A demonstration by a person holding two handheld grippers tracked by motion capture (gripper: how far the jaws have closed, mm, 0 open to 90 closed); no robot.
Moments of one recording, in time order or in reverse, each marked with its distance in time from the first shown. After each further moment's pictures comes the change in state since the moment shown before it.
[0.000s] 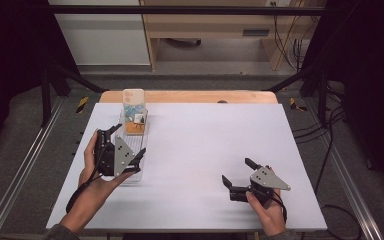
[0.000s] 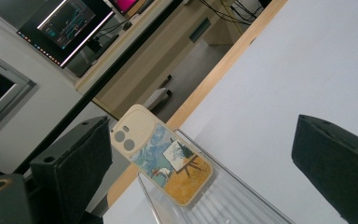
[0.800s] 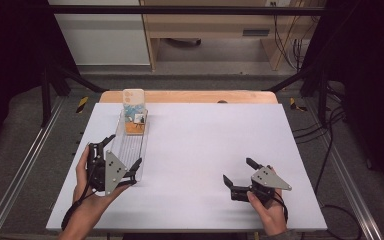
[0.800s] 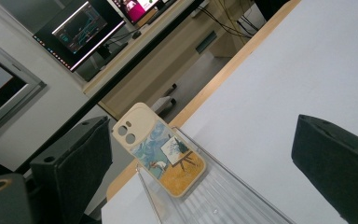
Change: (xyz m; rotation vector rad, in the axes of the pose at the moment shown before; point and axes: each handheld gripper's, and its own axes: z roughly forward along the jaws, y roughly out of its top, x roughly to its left) left arm -0.014 -0.013 -0.033 -0.059 0.041 -0.052; right arm -0.003 0.000 -0.002 -0.001 -0.009 -0.002
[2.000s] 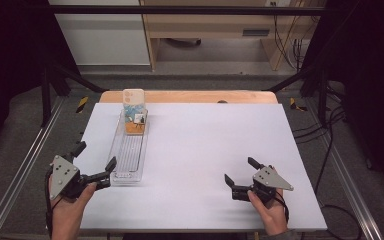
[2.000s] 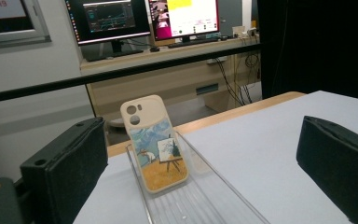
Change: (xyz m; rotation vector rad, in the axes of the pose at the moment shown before) left arm 0.032 -0.057 -0.031 -0.172 0.038 -0.531; right arm -0.002 0.001 -0.002 -0.009 -0.012 0.011
